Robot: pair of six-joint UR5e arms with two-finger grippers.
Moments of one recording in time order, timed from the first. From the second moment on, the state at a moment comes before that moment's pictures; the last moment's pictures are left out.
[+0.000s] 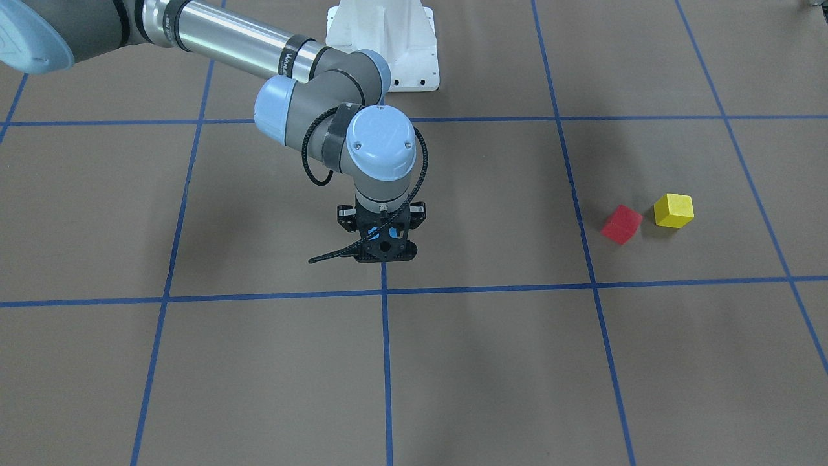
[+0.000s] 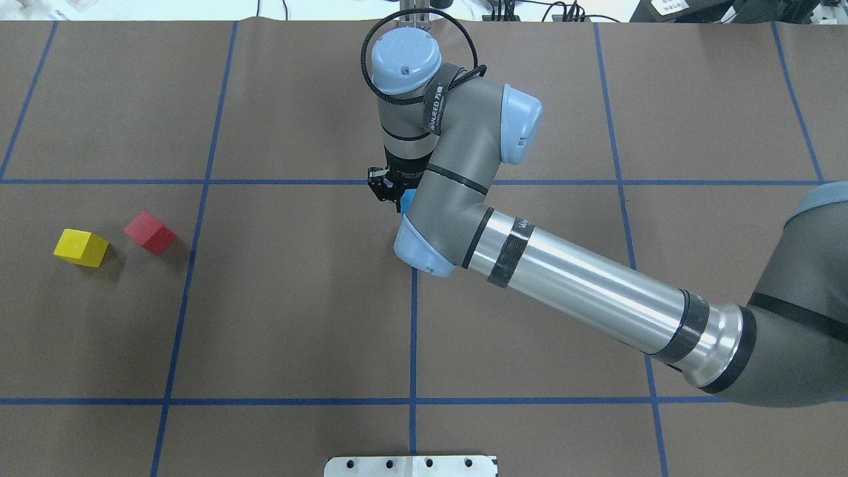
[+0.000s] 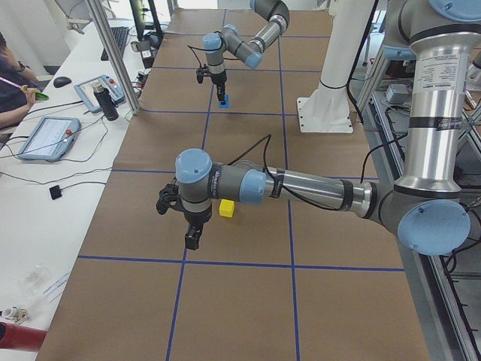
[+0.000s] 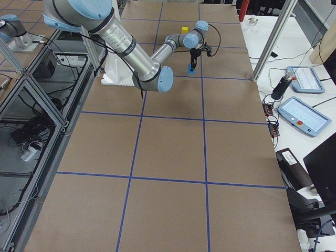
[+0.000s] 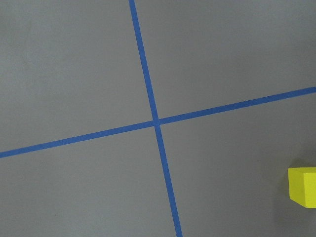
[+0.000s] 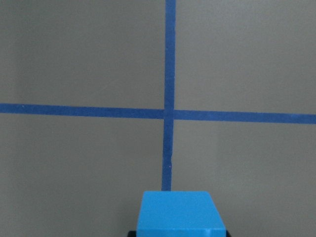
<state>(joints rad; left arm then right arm) -1.53 -1.58 -1.71 -1.58 -2.29 0.06 0.62 -0.54 1.21 -1.64 2.07 1.04</state>
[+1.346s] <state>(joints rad) -1.53 -1.60 -1.70 -1.61 -2.29 0.06 0.60 -0.55 1.17 -1.56 2.06 1.04</state>
